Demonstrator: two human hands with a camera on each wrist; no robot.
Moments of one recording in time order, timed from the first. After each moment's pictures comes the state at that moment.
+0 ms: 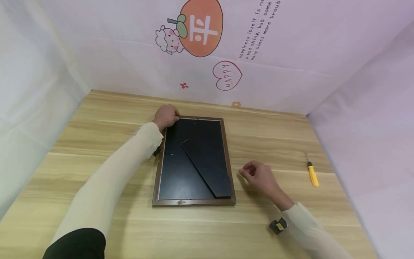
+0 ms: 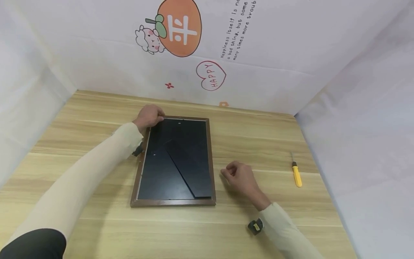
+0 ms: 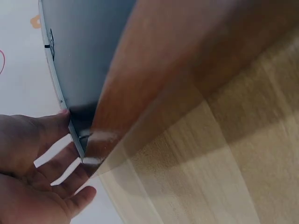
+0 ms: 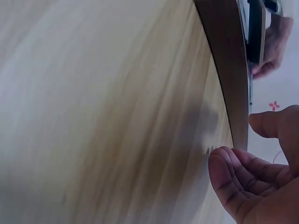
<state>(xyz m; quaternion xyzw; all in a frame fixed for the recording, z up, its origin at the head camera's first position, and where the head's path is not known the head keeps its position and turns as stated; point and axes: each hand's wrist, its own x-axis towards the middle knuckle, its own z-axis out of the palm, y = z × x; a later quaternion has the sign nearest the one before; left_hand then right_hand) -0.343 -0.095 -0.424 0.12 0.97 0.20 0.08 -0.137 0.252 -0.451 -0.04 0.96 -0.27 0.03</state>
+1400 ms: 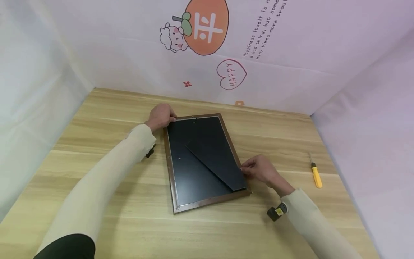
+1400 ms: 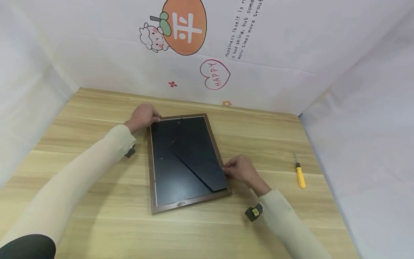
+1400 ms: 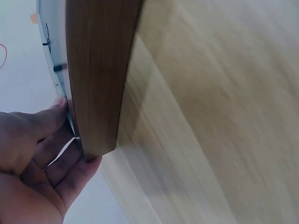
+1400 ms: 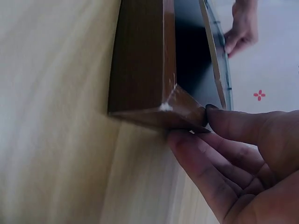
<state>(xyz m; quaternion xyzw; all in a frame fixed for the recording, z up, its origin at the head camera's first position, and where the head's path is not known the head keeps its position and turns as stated) -0.337 -0.124 -0.429 0.14 0.97 0.20 0.05 -0.164 0.239 -0.429 -0.01 0.91 -0.38 0.19</state>
